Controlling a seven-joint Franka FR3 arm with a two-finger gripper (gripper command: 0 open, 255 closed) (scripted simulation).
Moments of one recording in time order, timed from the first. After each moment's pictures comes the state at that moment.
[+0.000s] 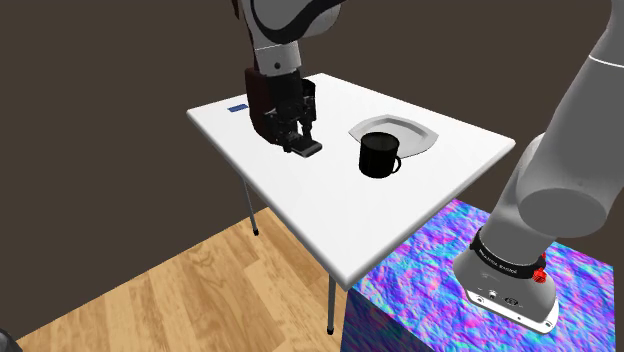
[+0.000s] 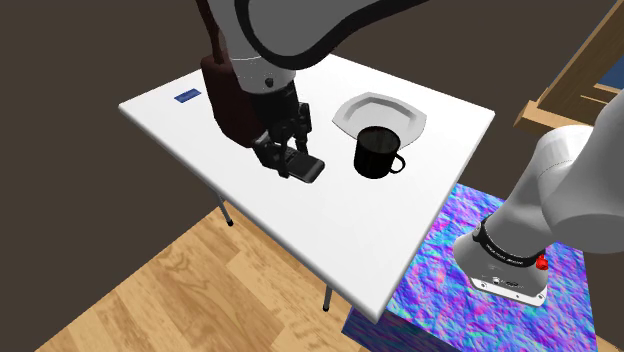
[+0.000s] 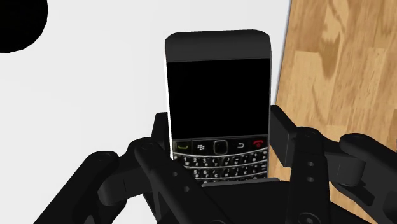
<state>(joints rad) 0.08 0.01 0.25 -1.93 0.08 1.74 0.34</state>
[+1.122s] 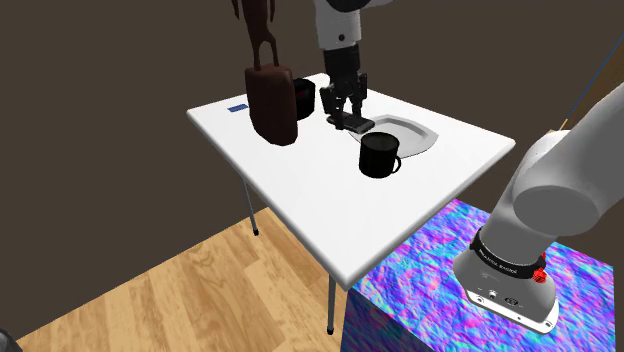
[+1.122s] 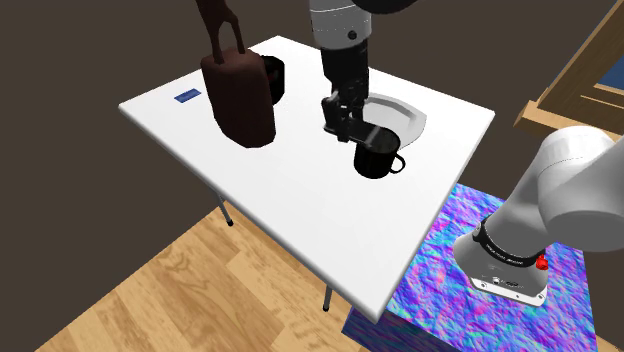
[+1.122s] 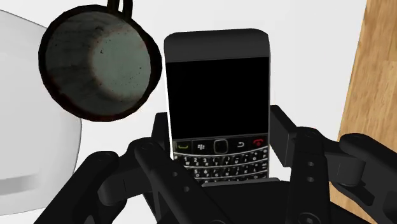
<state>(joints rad) 0.00 -0.30 0.14 -2.17 0.08 1.66 0.15</state>
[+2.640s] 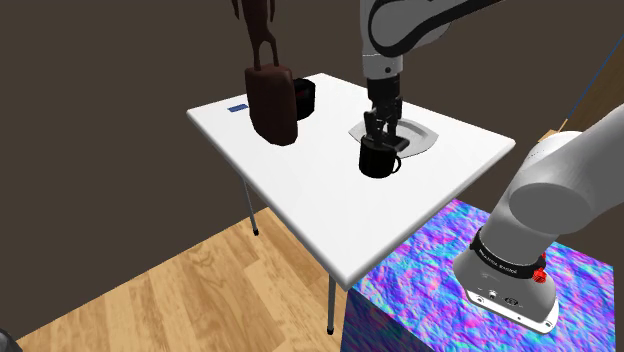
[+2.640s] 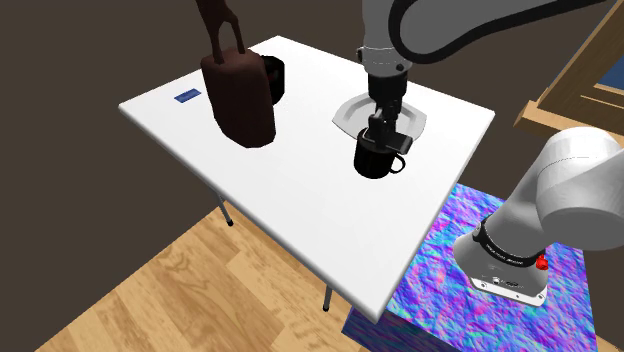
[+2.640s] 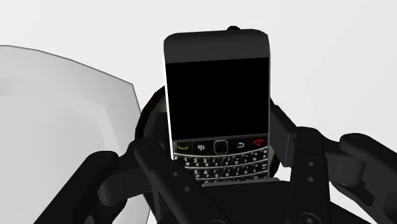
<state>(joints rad) -0.06 -0.47 0.02 -2.50 0.01 1.82 -0.02</state>
